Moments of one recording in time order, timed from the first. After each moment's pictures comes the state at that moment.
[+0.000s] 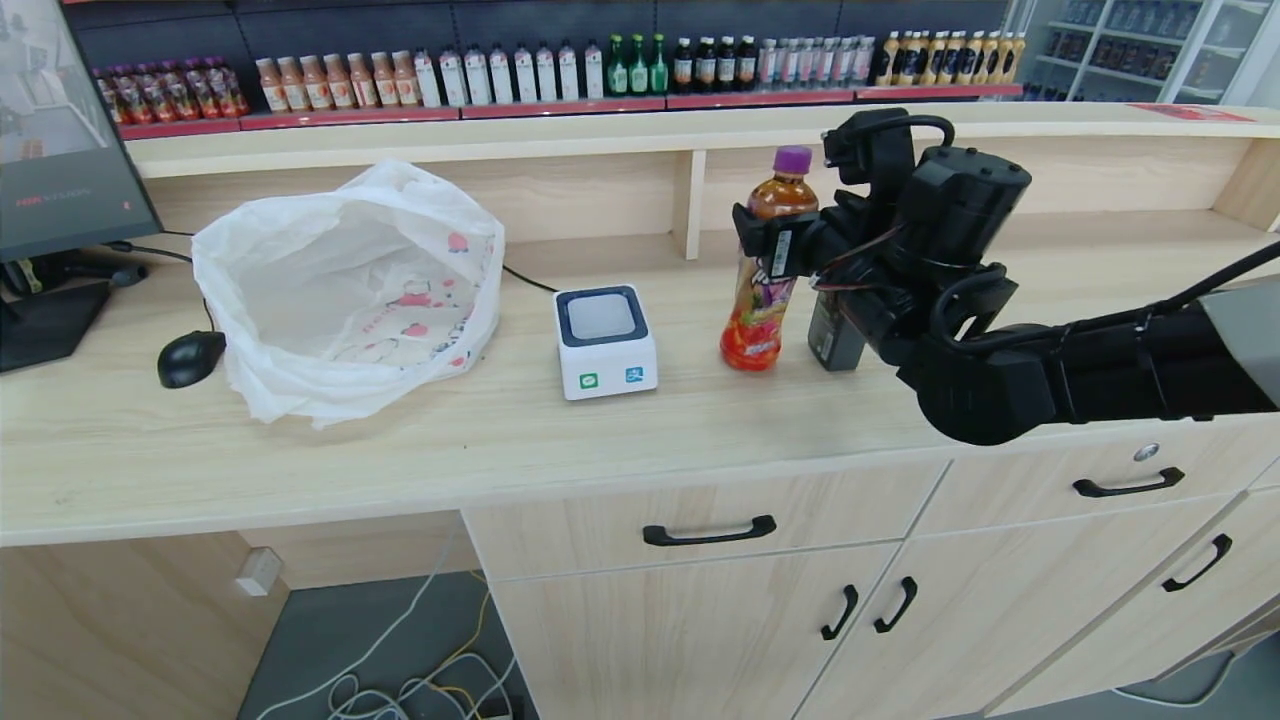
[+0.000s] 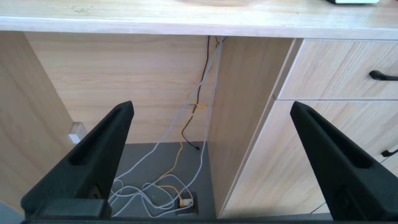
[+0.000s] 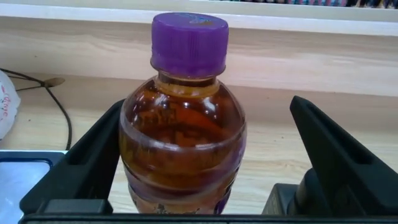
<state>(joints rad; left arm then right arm) 0.00 0.00 0.00 0.00 0.00 0.00 0.48 2.06 -1.45 -0.87 -0.28 -0.15</state>
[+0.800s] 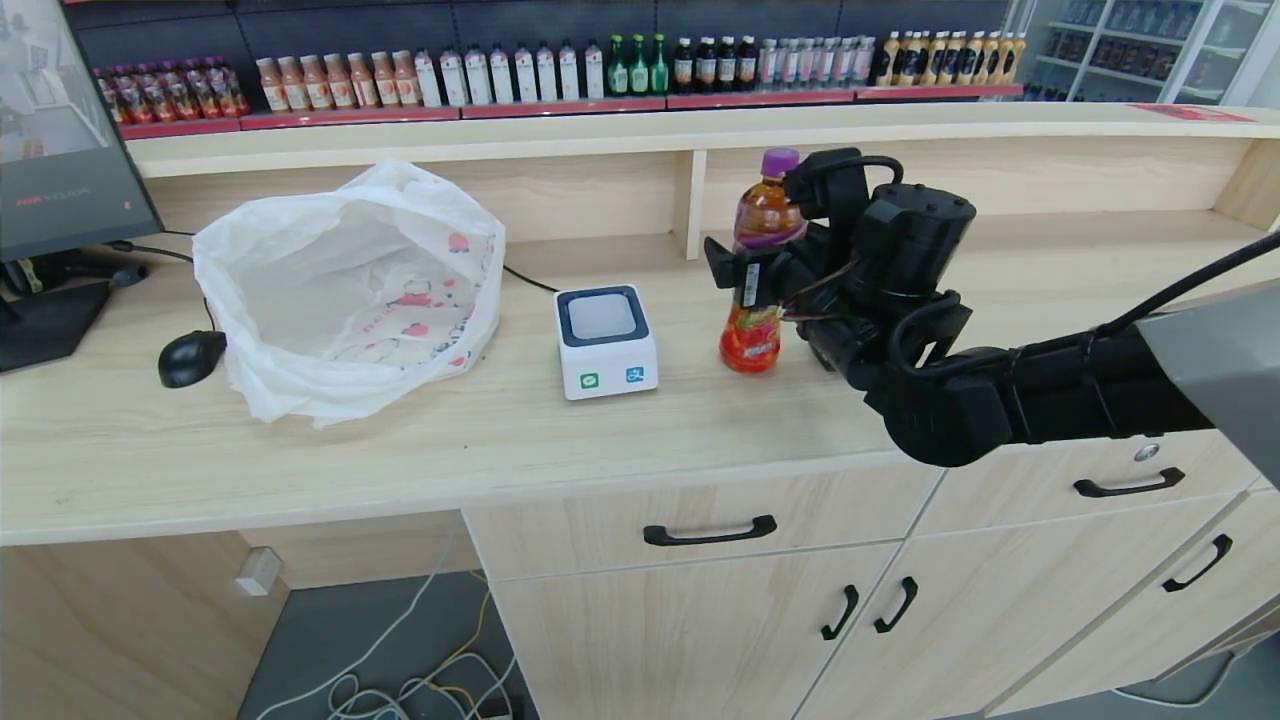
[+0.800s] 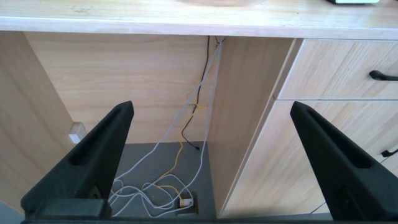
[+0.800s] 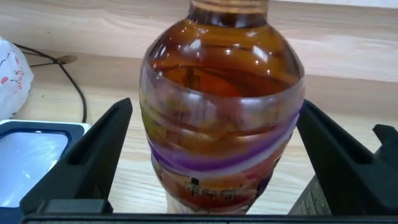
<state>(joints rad) 0.00 0.00 0.00 0.00 0.00 0.00 0.52 2.11 -1.44 -0.88 -0.28 -0.15</state>
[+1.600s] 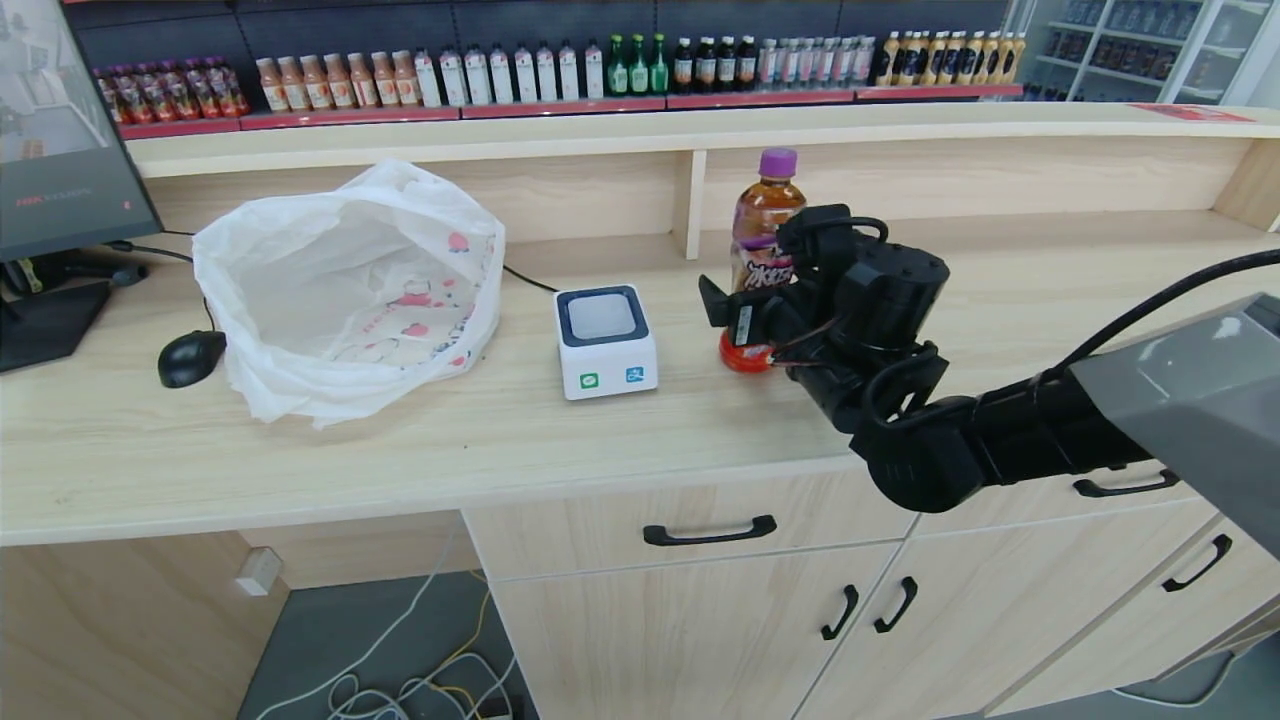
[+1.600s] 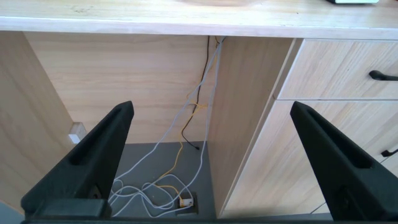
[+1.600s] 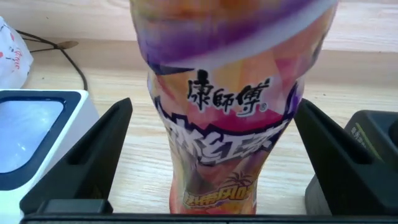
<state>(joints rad) 0.00 0.00 0.00 0.00 0.00 0.00 0.52 2.15 -1.32 -1.02 -0.29 -0.10</state>
